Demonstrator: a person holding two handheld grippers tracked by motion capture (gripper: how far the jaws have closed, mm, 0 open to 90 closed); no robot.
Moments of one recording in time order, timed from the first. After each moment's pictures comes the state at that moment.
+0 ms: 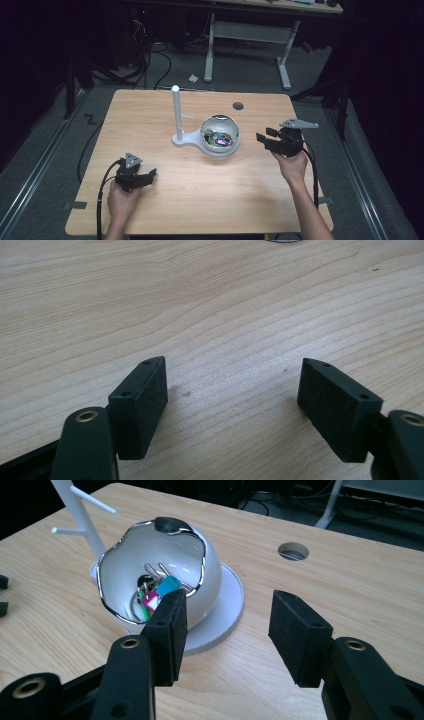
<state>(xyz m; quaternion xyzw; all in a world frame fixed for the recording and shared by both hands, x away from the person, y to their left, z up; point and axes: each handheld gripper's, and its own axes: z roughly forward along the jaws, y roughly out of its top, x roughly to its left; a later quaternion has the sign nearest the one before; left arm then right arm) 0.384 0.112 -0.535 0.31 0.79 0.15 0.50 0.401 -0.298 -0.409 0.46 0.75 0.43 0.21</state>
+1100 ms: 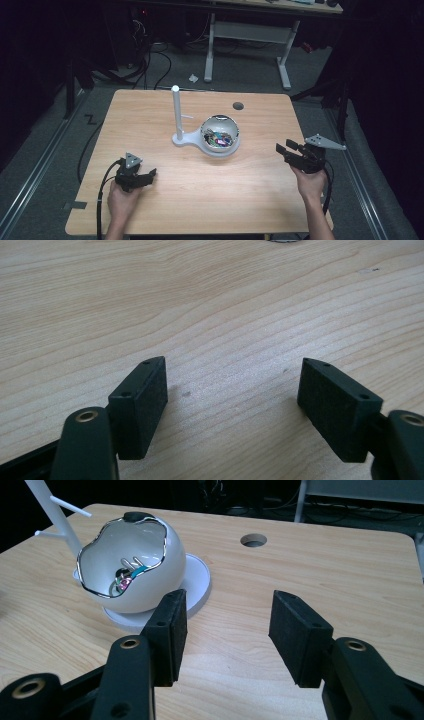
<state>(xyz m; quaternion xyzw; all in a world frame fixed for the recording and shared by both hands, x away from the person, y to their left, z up) 0.384 0.112 -0.535 0.31 0.79 0.15 0.50 0.352 -0.346 -0.424 0.50 0.70 0.45 0.24</state>
